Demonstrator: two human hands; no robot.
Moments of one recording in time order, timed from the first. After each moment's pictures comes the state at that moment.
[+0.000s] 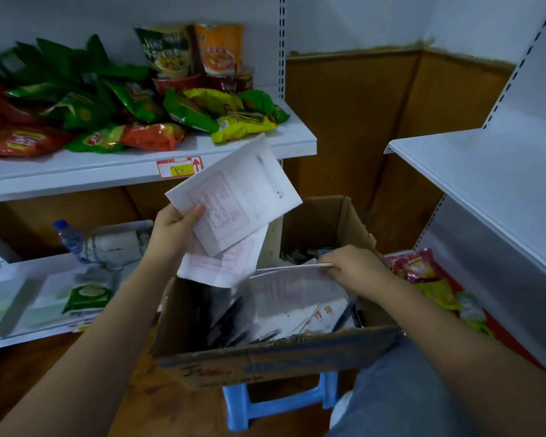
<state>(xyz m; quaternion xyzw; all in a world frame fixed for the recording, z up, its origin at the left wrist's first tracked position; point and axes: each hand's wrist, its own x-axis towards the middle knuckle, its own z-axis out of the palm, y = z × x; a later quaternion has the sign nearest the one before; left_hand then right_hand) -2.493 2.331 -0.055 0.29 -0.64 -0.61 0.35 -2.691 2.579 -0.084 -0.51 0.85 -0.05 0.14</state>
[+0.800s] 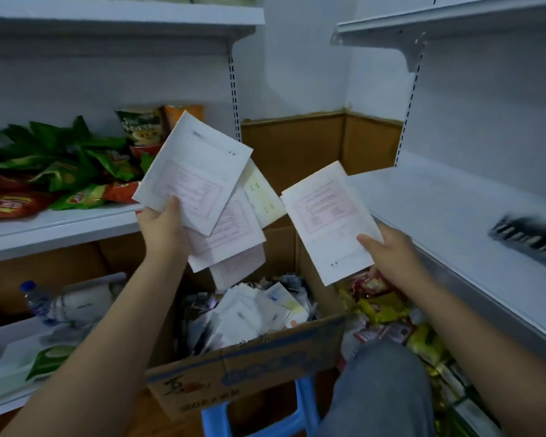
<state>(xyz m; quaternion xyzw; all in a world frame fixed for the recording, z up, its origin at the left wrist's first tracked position) -2.518 2.410 0.043 0.28 -0.49 -0.65 0.50 -2.679 2.713 0.006 -0.24 0.83 -0.50 0.02</state>
